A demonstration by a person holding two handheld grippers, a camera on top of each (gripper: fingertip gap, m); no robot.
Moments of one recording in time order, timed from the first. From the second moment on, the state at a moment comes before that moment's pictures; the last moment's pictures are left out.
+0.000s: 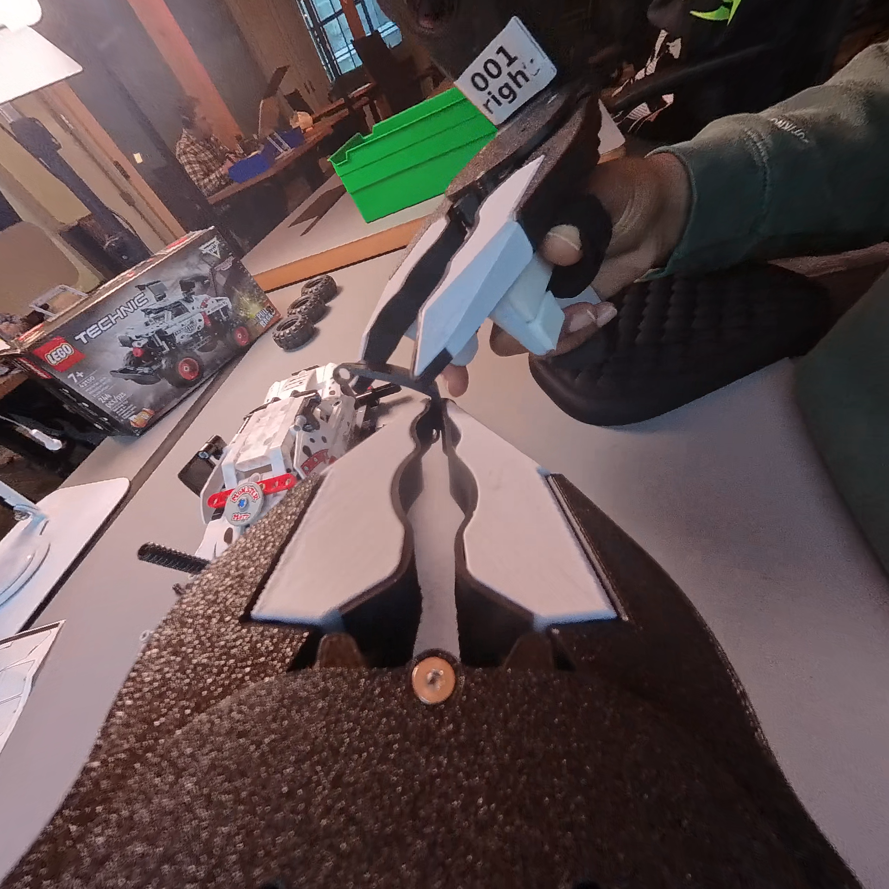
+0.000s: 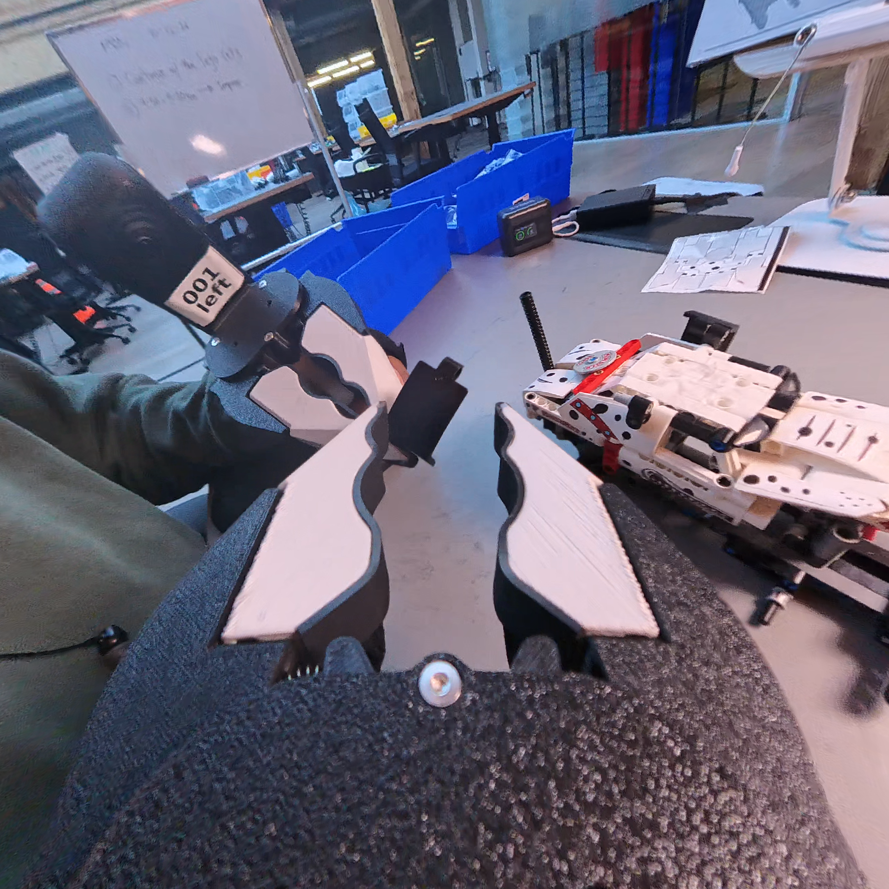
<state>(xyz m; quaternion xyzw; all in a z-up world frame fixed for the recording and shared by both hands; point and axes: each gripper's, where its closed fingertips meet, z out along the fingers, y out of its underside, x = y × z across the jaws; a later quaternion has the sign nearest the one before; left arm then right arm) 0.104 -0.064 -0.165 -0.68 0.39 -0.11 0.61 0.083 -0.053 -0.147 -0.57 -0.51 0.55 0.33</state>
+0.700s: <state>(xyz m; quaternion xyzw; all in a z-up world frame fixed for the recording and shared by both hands) 0.109 -0.104 -0.160 -0.68 0.41 -0.49 0.38 0.100 -0.076 -0.153 -0.26 -0.81 0.31 0.42</state>
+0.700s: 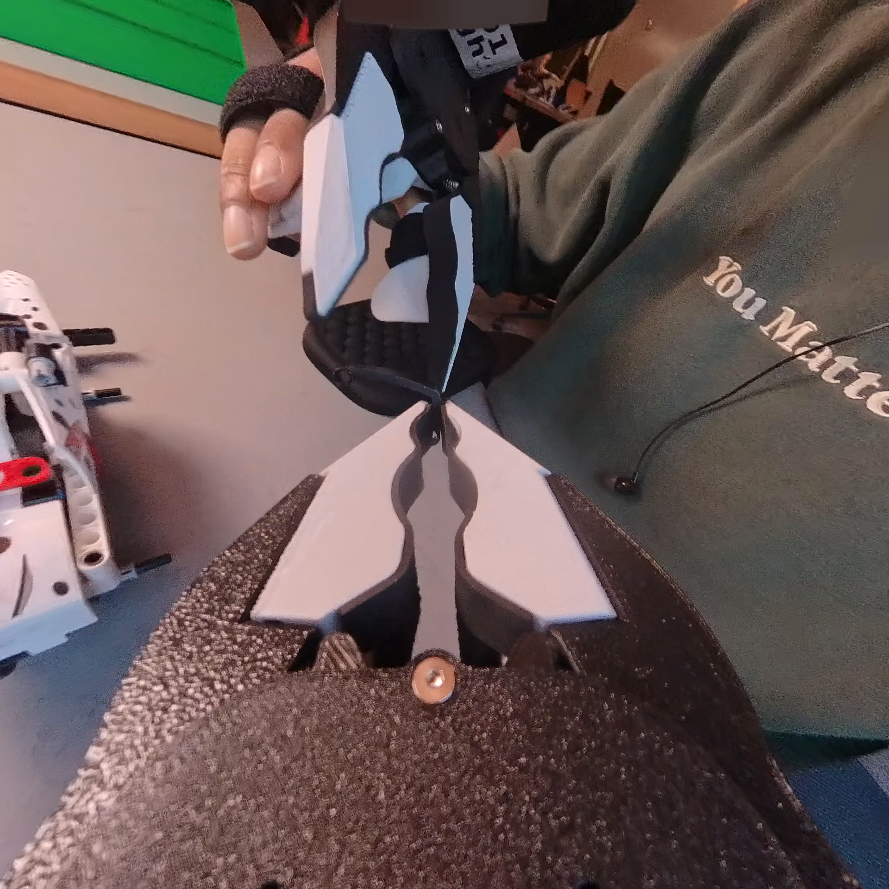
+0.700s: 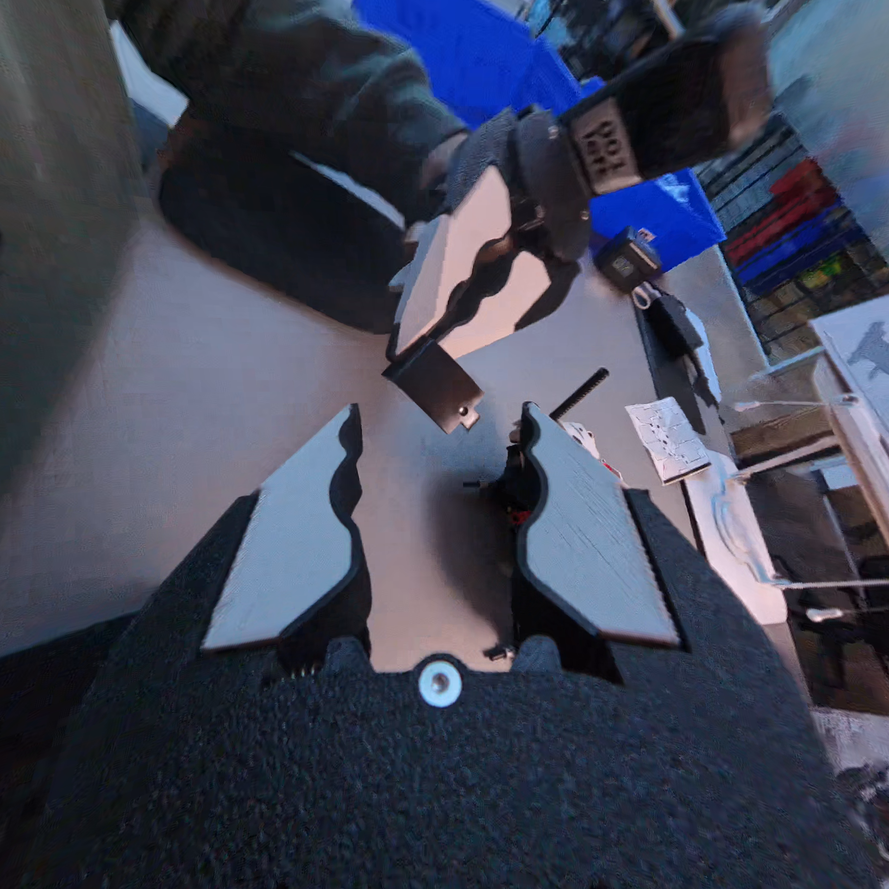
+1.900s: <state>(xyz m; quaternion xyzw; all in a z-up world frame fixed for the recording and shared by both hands) 0.058 -0.045 -0.113 -0.59 0.03 -0.66 0.46 0.066 -0.017 -0.121 -0.35 -0.57 0.17 0.73</state>
